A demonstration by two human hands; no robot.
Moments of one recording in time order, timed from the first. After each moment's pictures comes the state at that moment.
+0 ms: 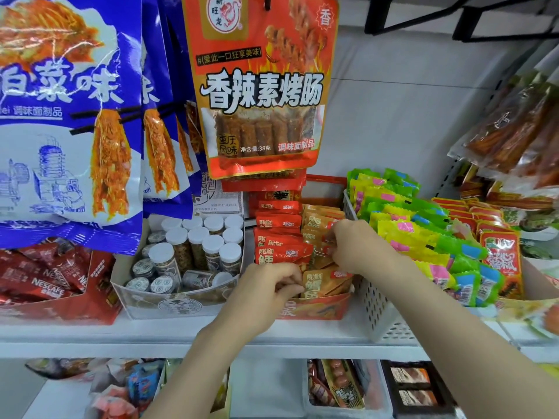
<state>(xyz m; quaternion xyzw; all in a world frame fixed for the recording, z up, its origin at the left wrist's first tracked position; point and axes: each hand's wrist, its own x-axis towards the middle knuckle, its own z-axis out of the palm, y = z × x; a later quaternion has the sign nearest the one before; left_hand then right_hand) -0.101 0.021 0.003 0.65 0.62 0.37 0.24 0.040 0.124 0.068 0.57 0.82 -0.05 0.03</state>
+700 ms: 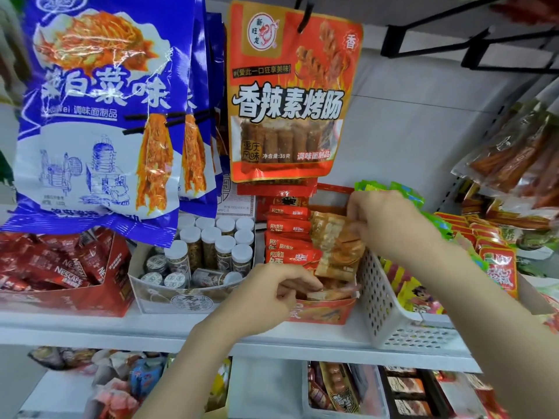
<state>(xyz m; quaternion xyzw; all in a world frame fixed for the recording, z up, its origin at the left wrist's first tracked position) -0.113 0.001 0.025 0.65 0.56 0.38 0.34 0.054 0.109 0.128 0.52 0.85 0.03 -0.09</state>
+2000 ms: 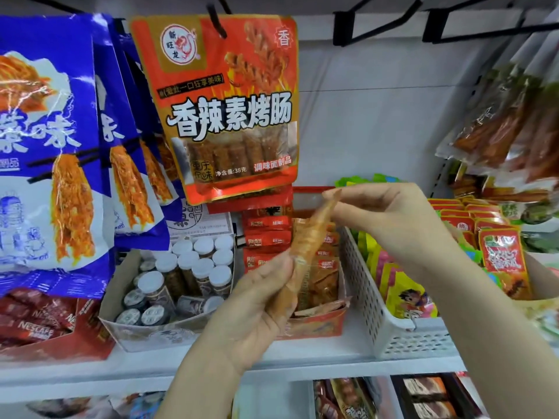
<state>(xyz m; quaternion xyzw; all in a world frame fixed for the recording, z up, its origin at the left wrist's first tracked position) -0.082 0.015 0.048 0.25 0.30 0.61 0.69 0.086 0.106 0.123 0.32 0.65 -0.51 -0.46</state>
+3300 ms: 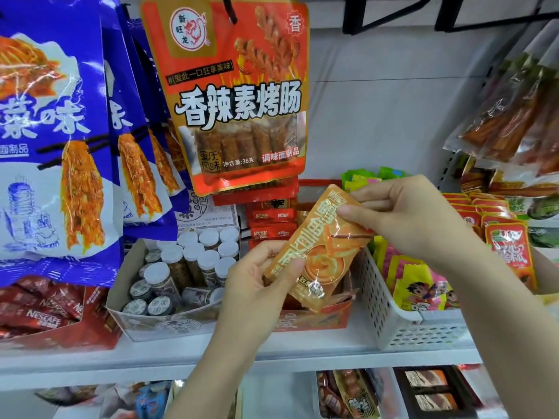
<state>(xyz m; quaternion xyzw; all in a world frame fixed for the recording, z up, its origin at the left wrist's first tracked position) -0.079 0.007 0.044 0.48 0.51 0.61 0.37 0.094 0.101 0.130 0.42 0.75 -0.37 -0.36</state>
